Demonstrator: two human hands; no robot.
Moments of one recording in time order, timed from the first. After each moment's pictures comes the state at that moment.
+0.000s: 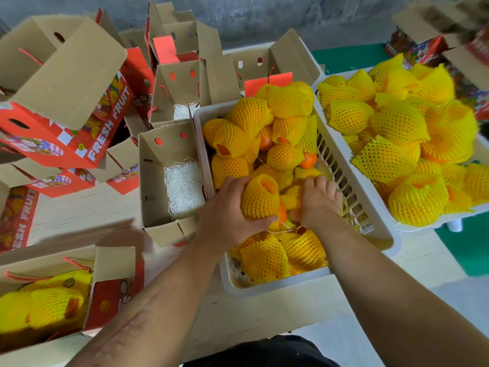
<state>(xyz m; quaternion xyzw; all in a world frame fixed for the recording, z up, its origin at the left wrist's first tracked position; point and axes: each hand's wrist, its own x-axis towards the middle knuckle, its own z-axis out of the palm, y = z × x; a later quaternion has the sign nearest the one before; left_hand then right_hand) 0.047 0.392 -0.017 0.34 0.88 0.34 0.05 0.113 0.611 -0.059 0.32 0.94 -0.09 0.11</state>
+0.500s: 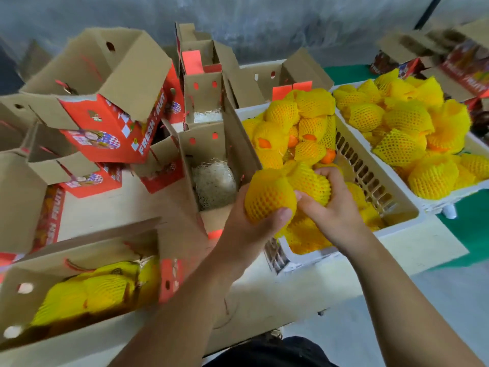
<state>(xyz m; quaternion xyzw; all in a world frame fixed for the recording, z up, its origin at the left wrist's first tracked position) 0.094 0.283 0.037 0.22 0.58 0.73 0.29 0.174 0.450 0.058 0.22 0.77 -0.57 -0.18</state>
